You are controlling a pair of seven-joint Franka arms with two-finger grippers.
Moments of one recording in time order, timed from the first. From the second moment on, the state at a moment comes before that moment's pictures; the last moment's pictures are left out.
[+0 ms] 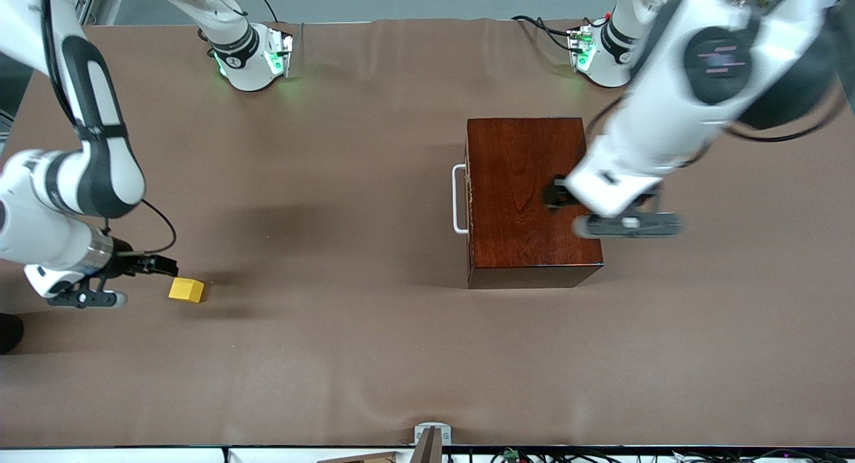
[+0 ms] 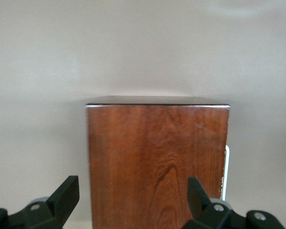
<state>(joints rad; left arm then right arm) -0.26 0.34 -0.16 -1.25 -0.01 1.58 -0.45 -0.10 0.39 0.02 -1.71 0.02 2.05 -0.07</state>
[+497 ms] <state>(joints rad) -0.10 0.18 -0.11 -1.37 -0.01 1.48 -0.47 -0.05 0.19 0.02 -1.66 0.02 1.74 -0.07</state>
